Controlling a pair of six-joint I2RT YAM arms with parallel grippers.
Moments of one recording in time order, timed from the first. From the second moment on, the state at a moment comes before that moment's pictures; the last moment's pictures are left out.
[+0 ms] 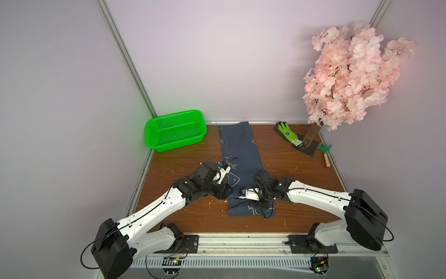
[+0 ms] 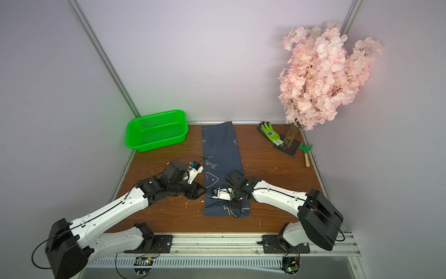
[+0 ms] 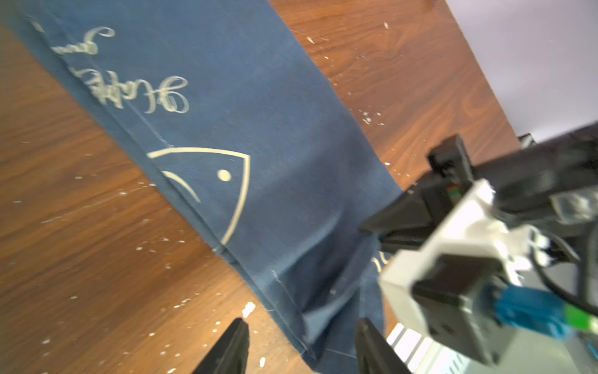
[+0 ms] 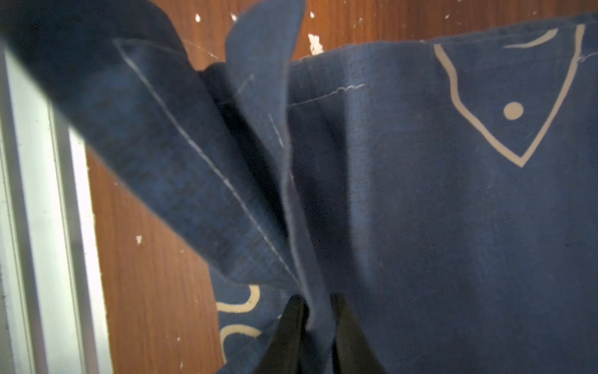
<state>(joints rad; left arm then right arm) -0.73 1.09 0.77 -0.52 0.29 -0.30 0.89 1.42 0.81 -0.51 -0.16 -0.57</state>
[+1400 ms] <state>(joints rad) -0.84 1.31 0.56 -0.28 0.23 -0.44 0.71 1.02 0.60 -0.65 -0.08 -0.61</state>
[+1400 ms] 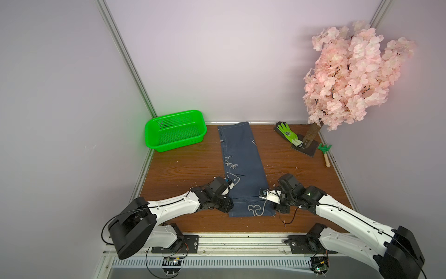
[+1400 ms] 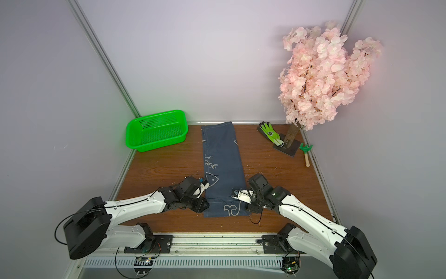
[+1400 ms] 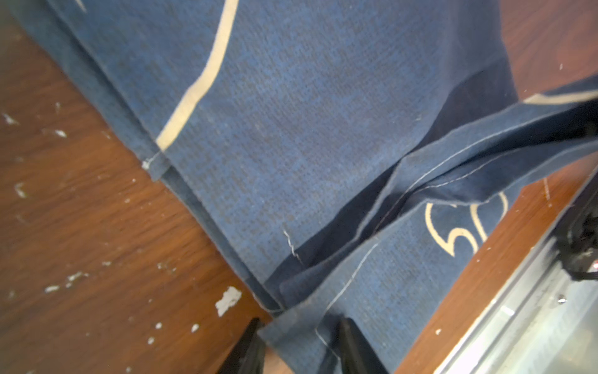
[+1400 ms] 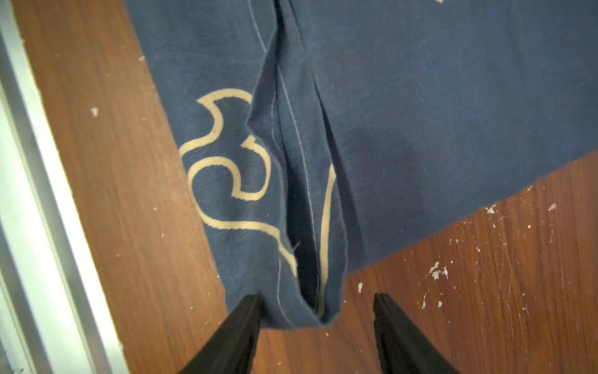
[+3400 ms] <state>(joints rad) -0.78 1.47 0.67 -0.32 0.23 -0.37 1.12 1.25 0.53 -0.28 0.09 -0.65</state>
